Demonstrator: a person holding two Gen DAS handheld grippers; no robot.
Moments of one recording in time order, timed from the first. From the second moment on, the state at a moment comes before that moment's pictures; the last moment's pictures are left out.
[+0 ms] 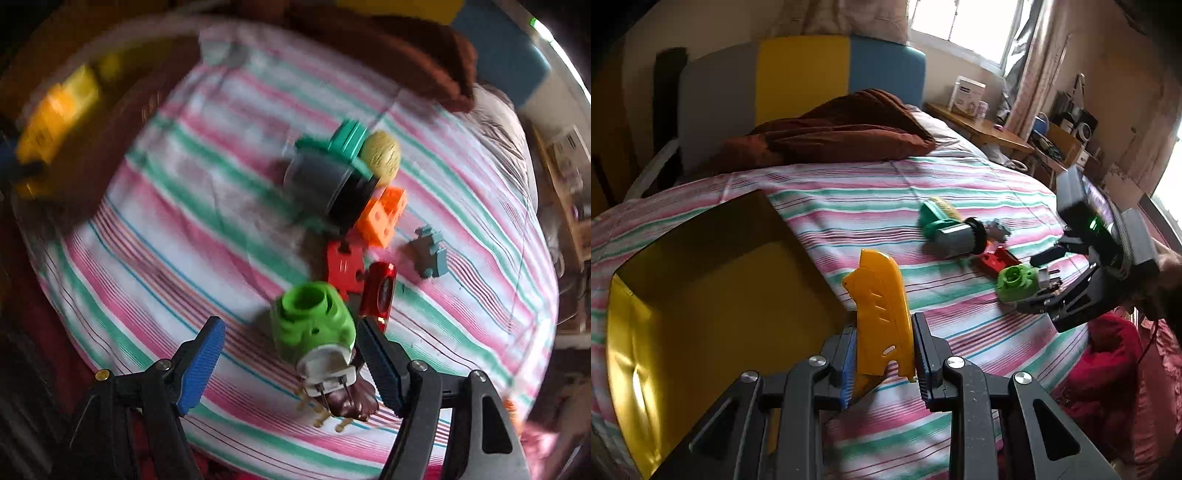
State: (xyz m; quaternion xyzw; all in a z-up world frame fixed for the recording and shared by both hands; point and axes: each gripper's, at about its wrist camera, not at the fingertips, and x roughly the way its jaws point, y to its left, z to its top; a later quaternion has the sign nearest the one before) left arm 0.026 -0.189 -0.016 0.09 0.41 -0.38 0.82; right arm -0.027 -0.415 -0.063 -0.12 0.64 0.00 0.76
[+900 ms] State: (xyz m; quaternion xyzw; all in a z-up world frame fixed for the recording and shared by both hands) left arm 0.215 -0.048 -0.076 0.08 0.49 -0.16 0.85; right arm -0.012 -0.379 -0.079 0.01 0.52 -0.05 0.85
